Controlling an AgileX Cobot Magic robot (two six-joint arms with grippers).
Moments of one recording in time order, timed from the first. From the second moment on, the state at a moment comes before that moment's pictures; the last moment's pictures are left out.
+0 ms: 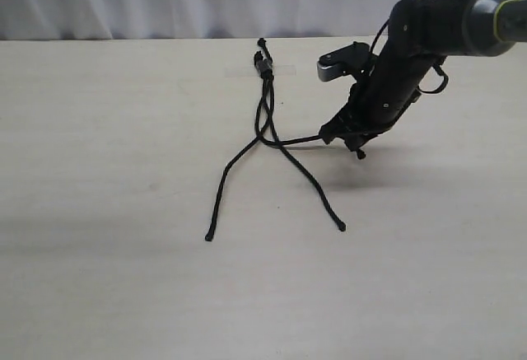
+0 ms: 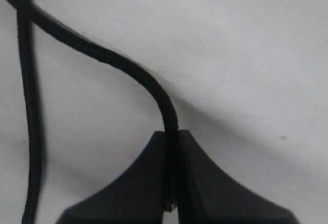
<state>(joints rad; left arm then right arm) -0.06 1.17 -0.85 -0.06 0.03 0.16 0.24 2.11 -1.47 0.07 0.80 -0.28</state>
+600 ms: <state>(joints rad) -0.06 1.17 -0.85 -0.06 0.03 0.16 0.24 2.10 -1.52 -0.04 0.81 -0.12</state>
